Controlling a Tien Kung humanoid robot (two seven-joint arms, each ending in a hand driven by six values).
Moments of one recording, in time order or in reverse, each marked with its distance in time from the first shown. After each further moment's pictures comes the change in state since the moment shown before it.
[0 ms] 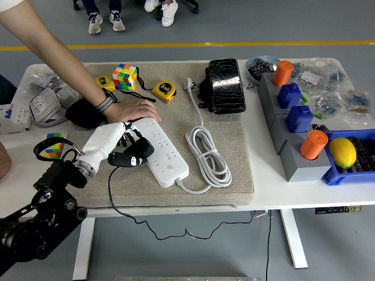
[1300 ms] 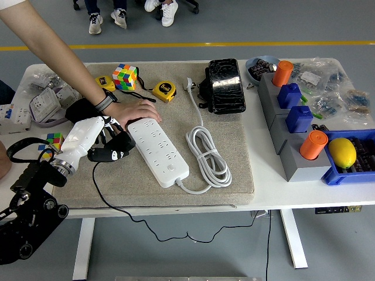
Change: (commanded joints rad) left arm 0.062 0.060 -0.099 0.001 -0.008 0.033 -0.083; right arm 0.000 0.004 0.008 0.000 -0.007 0.001 0.002
